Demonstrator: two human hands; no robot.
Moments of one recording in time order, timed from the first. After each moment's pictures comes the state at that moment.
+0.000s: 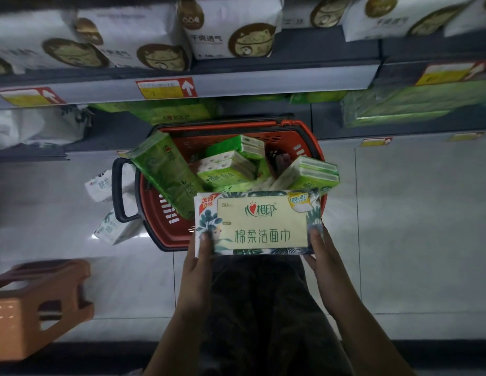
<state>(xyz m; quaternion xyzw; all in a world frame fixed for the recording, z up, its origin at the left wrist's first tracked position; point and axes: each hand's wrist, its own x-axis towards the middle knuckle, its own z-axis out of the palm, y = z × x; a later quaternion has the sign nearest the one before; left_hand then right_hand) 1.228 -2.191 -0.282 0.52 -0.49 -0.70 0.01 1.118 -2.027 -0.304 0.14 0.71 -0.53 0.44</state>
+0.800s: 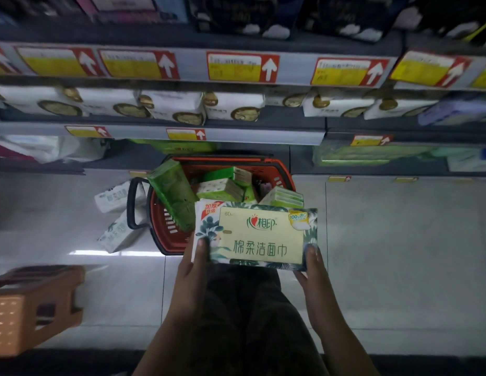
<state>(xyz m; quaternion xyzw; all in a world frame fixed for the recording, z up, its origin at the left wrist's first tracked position) 1.217 -2.182 -0.147 0.48 -0.51 -0.71 0.02 1.113 -2.018 -0.167 0.15 0.72 -0.55 0.39</state>
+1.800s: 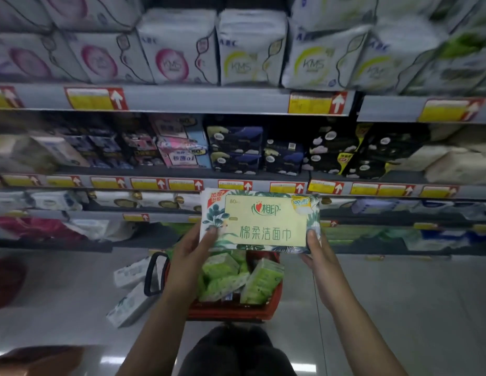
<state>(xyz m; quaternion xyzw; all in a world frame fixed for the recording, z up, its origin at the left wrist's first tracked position) 1.166 -2.203 0.057 0.33 -0.60 -0.71 0.17 1.036 -2.017 0.046 -0.02 0.71 -0.64 0.31</state>
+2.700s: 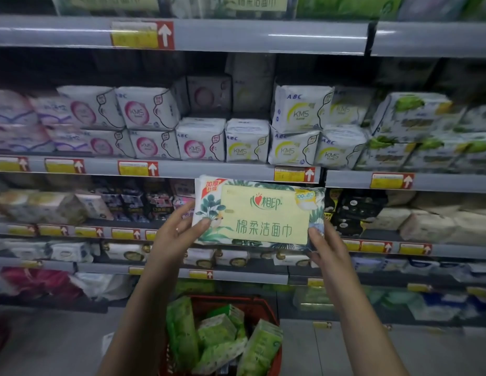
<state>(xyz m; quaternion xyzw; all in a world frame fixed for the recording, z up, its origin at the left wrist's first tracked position) 1.161 -2.230 0.177 0.21 -0.65 -0.69 0.26 1.010 -2.012 0.156 -0.15 0.65 -0.72 0.20</state>
